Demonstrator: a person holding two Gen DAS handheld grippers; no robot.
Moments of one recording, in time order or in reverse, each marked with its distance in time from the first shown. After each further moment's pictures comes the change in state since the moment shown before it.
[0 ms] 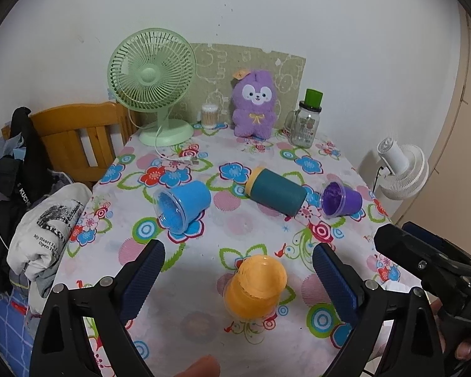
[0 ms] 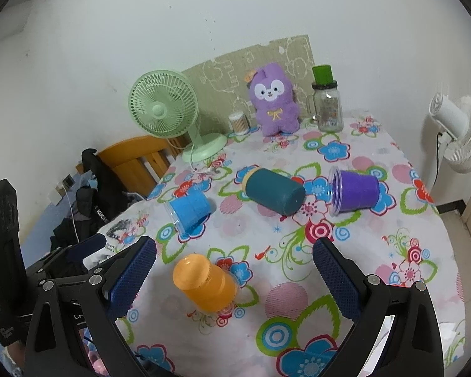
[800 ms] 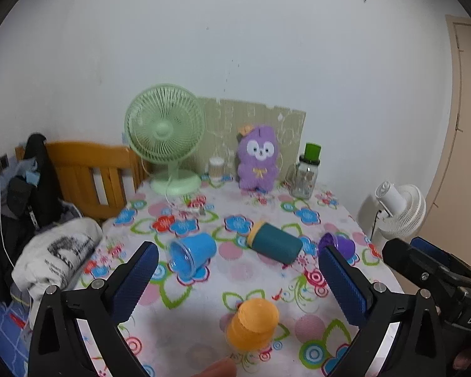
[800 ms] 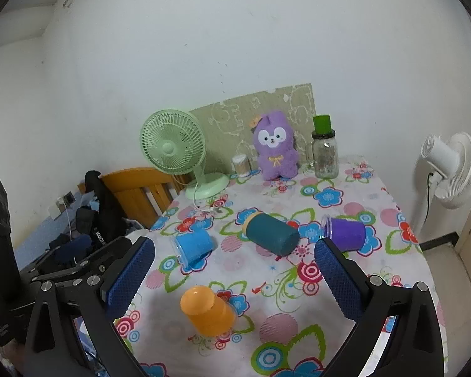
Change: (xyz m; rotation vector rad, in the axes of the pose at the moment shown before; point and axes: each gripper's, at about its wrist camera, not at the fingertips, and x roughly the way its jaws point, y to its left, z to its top) left arm -0.048 -0.001 0.013 -0.015 -0.242 0.025; right arm -0.040 0.014 0.012 -0.068 -0.175 -0.018
